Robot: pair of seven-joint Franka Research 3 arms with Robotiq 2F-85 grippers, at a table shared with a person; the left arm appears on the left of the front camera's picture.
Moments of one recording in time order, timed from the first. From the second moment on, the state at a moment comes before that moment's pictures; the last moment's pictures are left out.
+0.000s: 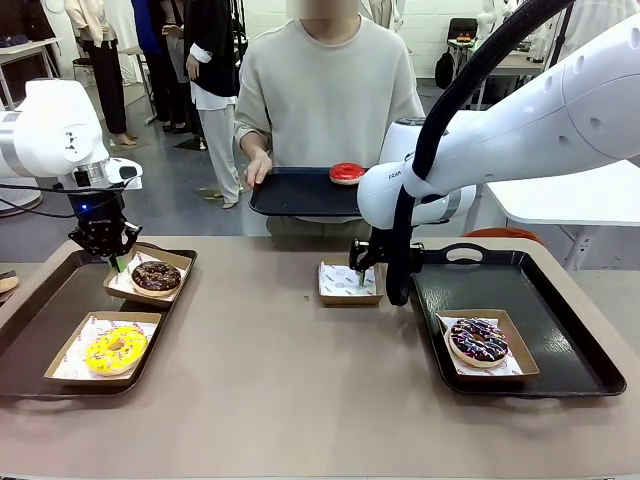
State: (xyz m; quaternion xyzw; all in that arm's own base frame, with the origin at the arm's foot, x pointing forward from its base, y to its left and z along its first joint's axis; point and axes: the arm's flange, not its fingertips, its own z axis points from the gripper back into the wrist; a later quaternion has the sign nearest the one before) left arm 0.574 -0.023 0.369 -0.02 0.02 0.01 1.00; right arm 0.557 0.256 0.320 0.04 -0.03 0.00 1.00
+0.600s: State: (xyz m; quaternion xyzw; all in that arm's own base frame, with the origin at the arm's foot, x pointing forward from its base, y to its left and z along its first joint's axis) left arm 0.573 -0.025 0.365 -0.02 0.03 0.00 1.00; right arm 0.557 0.255 0.318 0.04 -0.02 -0.01 1.00
